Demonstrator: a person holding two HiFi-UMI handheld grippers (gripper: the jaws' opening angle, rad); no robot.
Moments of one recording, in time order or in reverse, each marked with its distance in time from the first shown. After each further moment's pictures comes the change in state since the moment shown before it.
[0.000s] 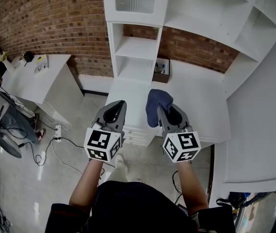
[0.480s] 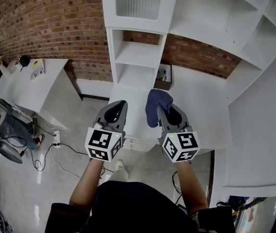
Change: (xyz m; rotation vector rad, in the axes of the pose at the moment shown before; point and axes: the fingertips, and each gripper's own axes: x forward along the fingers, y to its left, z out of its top) left arm 0.057 0.052 0.005 -0.011 0.003 -0.024; right arm 0.074 -0.017 0.005 0.004 0.015 -0.028
